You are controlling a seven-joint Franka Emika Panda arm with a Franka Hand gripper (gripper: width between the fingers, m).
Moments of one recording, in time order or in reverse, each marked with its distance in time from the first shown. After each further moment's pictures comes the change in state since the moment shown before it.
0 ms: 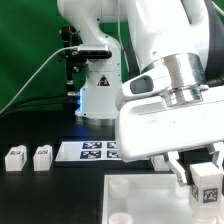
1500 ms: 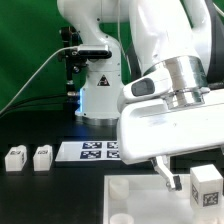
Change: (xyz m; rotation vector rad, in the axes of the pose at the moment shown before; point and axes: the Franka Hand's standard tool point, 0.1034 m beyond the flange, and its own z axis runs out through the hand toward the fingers) arm 0.000 -0.002 0.003 -0.003 -0.006 0.012
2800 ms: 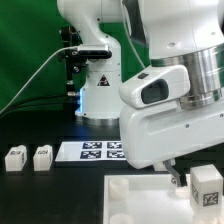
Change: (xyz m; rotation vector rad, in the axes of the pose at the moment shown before) arm 0.014 -0.003 -0.005 0.138 -0.584 0.016
